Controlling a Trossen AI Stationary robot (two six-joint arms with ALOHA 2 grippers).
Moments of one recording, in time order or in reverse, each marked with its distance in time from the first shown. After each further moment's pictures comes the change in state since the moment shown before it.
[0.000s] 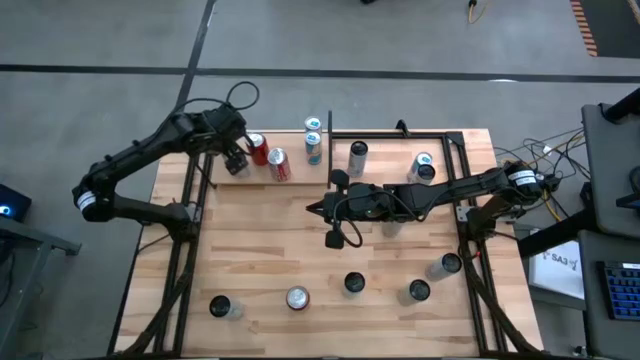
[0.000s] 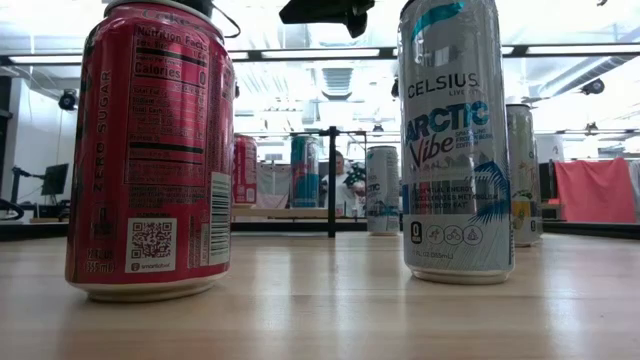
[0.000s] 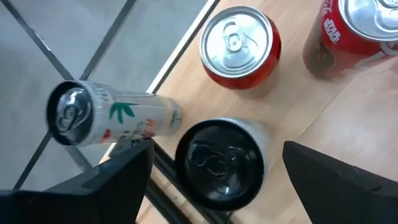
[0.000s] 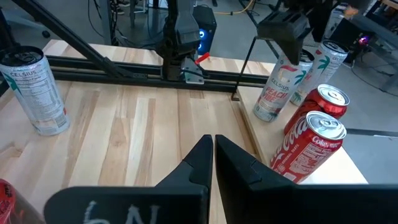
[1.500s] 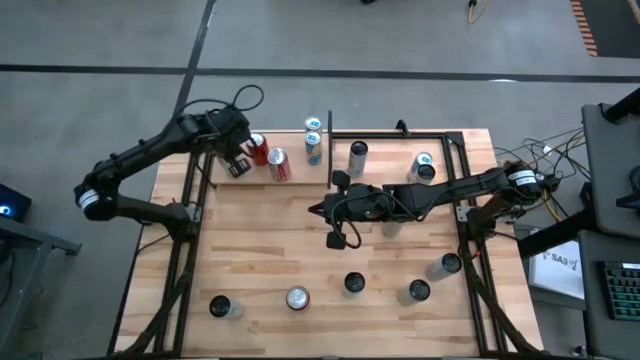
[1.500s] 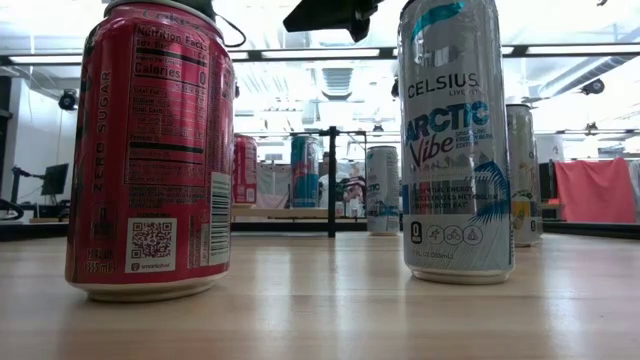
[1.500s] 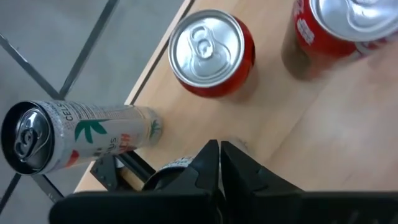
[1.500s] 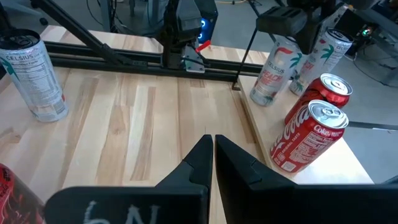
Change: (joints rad) left arm 0.013 0.016 -0.043 0.057 0.077 0.063; right arm 0.000 0.000 -0.001 -0.044 0.000 0.000
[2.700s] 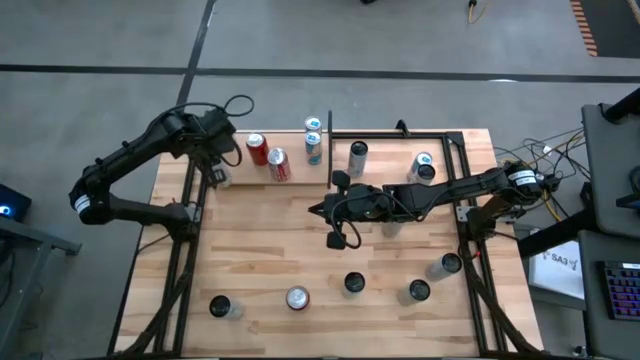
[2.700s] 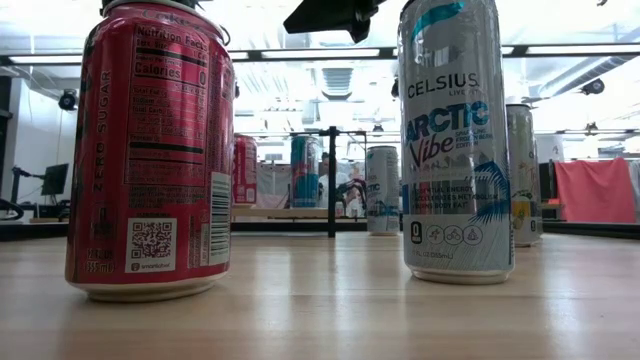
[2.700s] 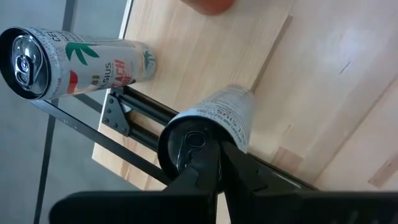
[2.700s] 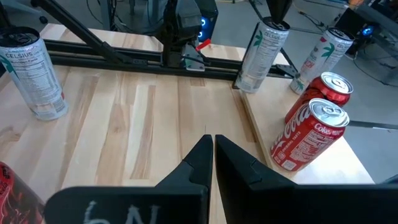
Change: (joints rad) left arm 0.000 -0.051 0.090 -0.355 0.003 0.131; right arm 0.000 0.000 -0.003 0.000 0.000 0.000
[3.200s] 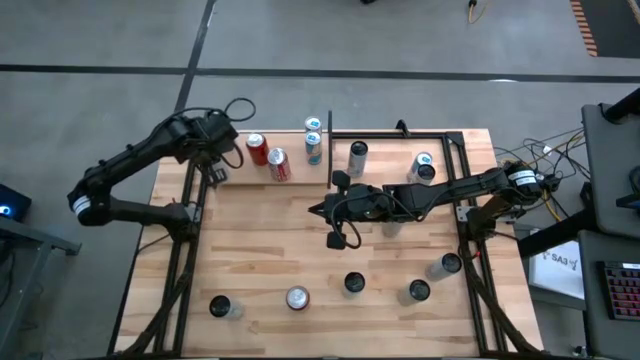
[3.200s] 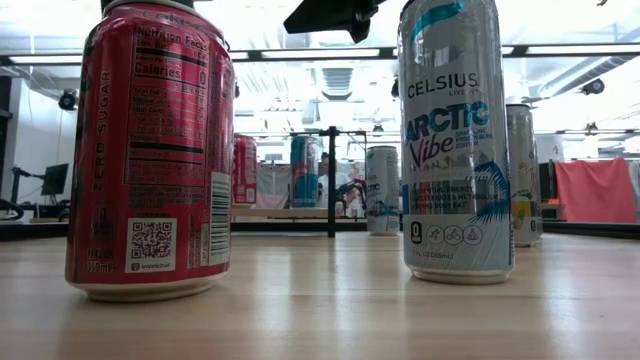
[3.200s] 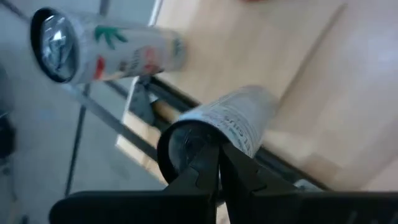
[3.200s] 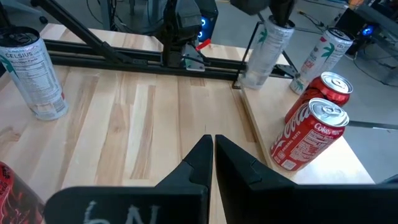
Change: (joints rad) left arm 0.000 -0.006 -0.091 0.072 -0.137 -0.039; right arm 0.000 0.000 0.000 0.000 0.000 0.000
